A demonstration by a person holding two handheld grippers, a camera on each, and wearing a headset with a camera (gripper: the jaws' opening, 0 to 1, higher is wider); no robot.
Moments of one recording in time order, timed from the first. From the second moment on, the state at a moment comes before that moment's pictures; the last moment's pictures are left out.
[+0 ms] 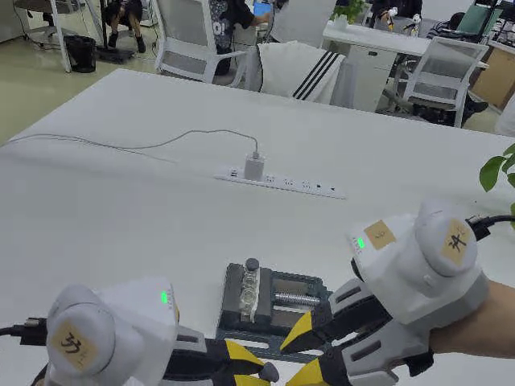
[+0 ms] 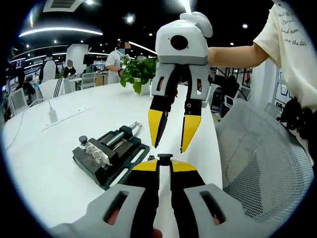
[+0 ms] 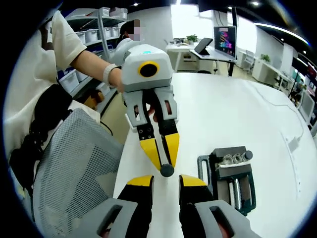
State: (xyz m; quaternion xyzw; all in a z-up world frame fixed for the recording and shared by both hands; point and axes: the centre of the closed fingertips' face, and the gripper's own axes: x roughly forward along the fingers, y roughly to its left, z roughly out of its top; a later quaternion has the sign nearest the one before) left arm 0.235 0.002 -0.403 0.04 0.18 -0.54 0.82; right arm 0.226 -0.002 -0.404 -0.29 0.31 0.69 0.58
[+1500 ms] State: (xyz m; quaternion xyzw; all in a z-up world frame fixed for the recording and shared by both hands) left arm 0.230 -0.006 -0.398 0.04 0.17 -0.55 0.81; right arm 0.222 0.002 -0.401 -0.30 0.31 0.70 0.57
